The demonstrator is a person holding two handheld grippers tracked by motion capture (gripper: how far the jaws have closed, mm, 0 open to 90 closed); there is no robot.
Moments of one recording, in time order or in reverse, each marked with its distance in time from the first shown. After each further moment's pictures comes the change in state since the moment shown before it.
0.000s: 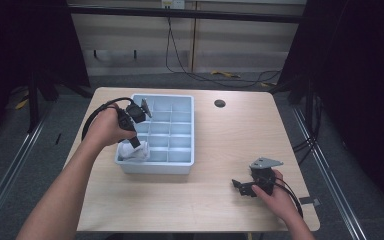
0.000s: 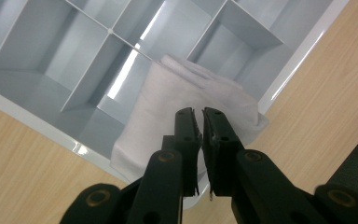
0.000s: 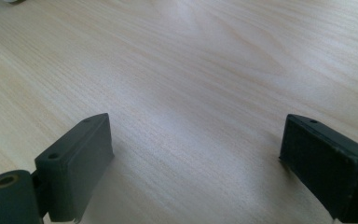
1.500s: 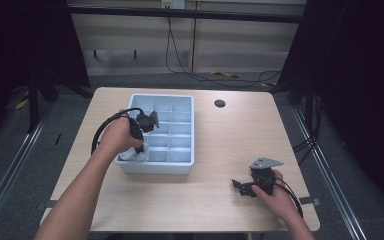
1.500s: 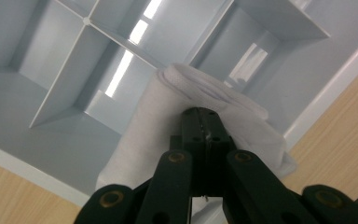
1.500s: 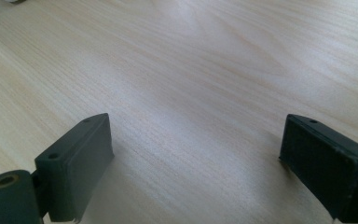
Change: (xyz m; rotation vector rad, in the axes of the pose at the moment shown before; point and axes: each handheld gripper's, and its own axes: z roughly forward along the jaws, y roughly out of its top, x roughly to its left) left arm -0.005 0.013 0.042 0.097 0.038 0.009; right arm 0.000 0.000 0.000 0.002 0.003 -0.001
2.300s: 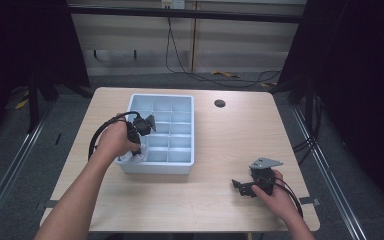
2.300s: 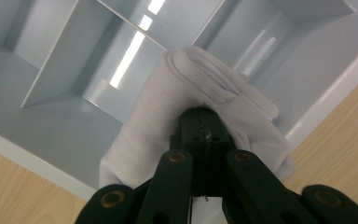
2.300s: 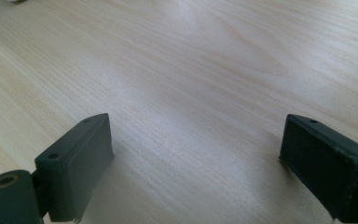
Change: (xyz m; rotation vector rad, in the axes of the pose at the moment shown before) left arm 0.000 -0.013 0.008 0.008 0.019 -0.022; right arm 0.000 0.000 0.000 0.002 0.003 0.003
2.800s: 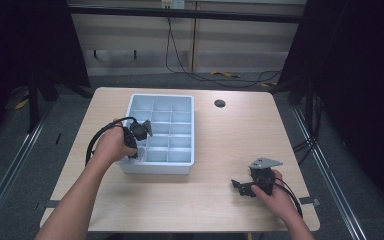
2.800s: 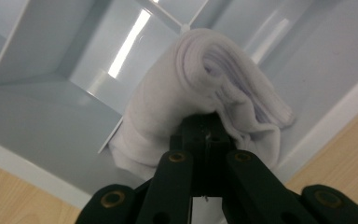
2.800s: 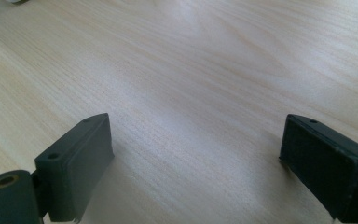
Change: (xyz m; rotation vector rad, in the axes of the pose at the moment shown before) left arm 0.003 -0.011 0.020 0.029 -0.012 -0.023; right arm 0.001 0.001 0.001 -0.003 -0.003 -0.007
